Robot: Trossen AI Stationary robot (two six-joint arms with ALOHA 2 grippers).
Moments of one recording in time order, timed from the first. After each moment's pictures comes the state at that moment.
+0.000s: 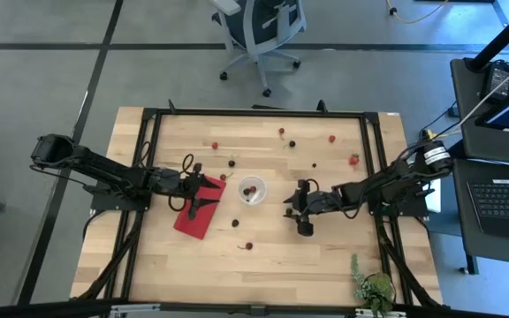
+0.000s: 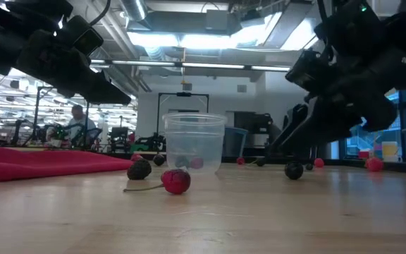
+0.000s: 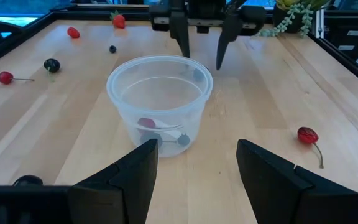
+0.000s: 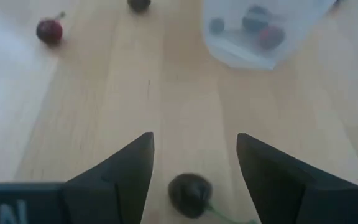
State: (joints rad) left arm -0.11 1.03 0.18 0.51 -0.12 -0.07; right arm 0.24 1.58 0.46 0.47 0.21 0.15
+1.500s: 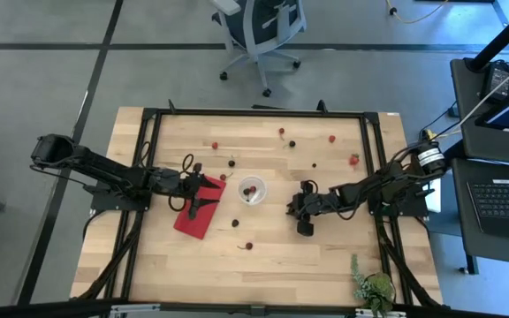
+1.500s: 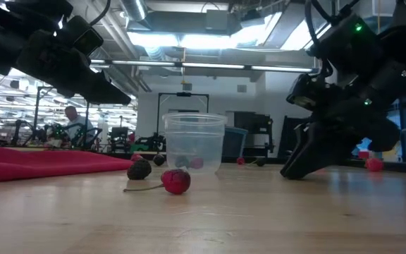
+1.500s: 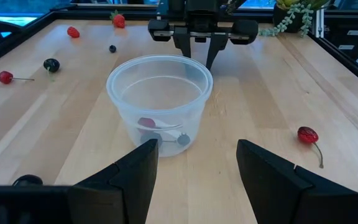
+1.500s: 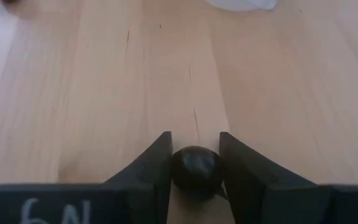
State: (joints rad) left arm -0.11 1.03 0.18 0.51 -0.12 -0.07; right arm 0.24 1.64 0.45 0.39 0.20 0.26
